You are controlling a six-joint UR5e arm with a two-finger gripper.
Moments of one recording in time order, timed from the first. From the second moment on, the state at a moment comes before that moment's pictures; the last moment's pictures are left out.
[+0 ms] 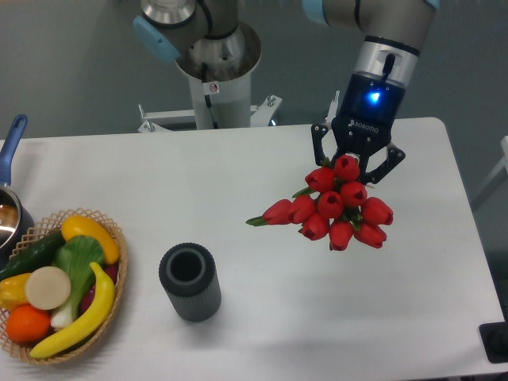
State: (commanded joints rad) arm 2.82 -1.68 -1.71 -0.93 0.78 0.96
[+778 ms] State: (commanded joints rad) arm 2.82 -1.66 -1.71 -0.89 0.77 0.94
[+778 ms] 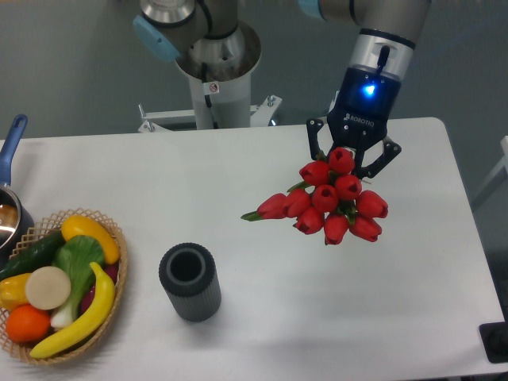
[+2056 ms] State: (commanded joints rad) arm 2.68 -1.72 -1.69 -0.80 0.28 0.94
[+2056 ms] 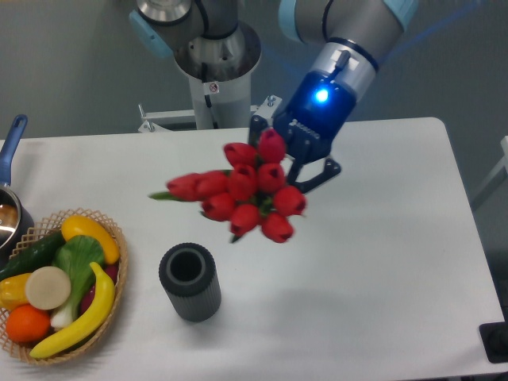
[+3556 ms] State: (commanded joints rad) arm 2.57 -1.84 -1.70 -0.80 0.08 1.06
